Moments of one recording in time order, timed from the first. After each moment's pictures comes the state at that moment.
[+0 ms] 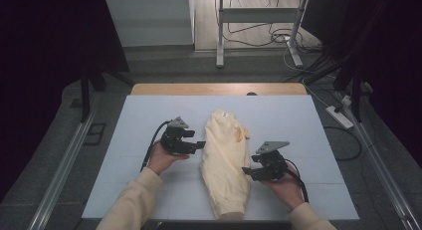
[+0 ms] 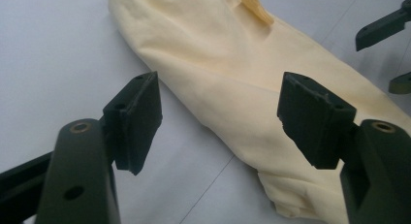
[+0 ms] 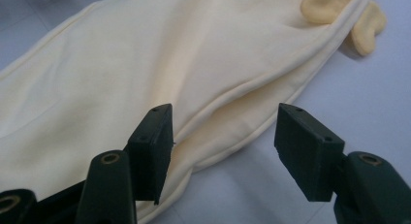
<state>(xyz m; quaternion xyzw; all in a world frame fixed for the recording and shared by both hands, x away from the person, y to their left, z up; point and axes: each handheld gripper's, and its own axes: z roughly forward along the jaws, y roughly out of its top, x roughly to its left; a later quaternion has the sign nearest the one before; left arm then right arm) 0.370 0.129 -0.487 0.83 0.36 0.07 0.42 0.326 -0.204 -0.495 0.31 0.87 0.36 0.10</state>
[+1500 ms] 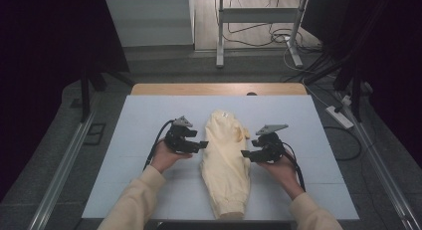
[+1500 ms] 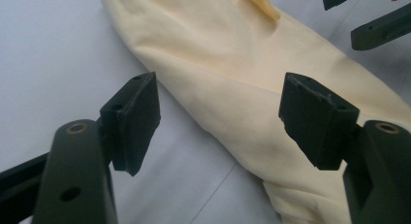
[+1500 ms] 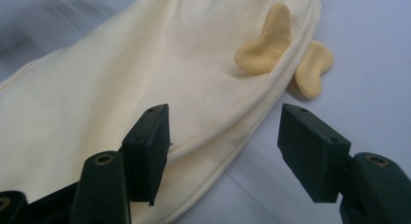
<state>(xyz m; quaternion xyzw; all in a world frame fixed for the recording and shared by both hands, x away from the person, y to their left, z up) 0.381 0.118 -0.492 0.84 0.37 0.06 0.40 0.375 -0.201 -0.490 0.35 0.86 0.37 0.10</state>
